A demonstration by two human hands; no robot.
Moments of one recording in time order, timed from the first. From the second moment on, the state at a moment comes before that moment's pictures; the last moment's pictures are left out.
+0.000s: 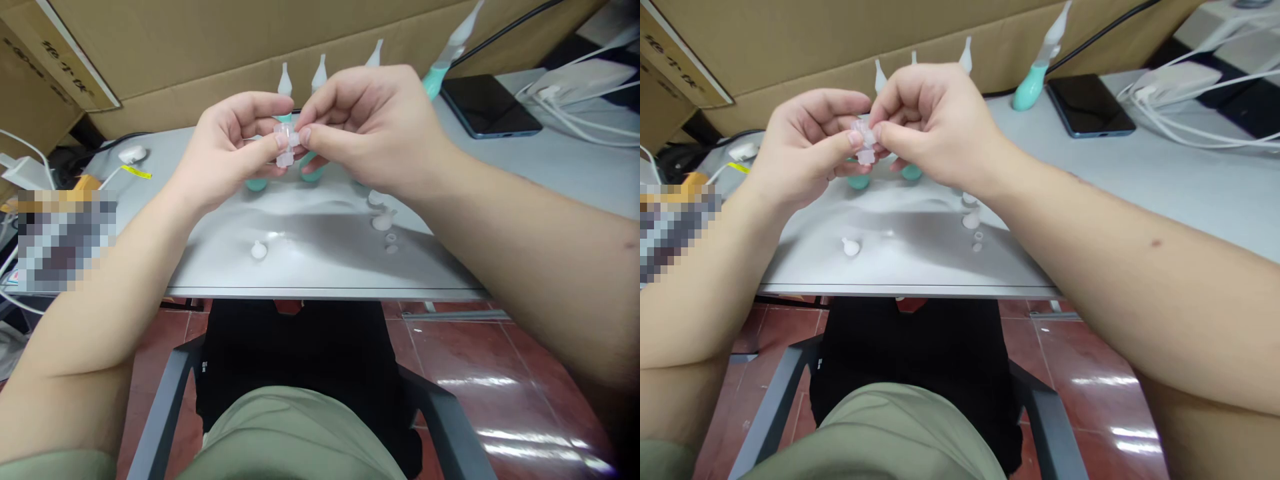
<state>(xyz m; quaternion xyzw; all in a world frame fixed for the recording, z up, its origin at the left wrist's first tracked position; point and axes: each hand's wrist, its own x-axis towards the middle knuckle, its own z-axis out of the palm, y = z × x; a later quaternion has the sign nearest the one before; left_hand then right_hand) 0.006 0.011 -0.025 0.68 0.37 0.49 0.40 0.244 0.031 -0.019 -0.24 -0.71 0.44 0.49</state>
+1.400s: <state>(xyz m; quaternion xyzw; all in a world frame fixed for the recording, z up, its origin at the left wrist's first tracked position) 0.001 -0.007 0.001 0.62 0.38 0.46 0.51 0.249 0.036 -0.028 -0.16 -0.64 0.60 0.45</state>
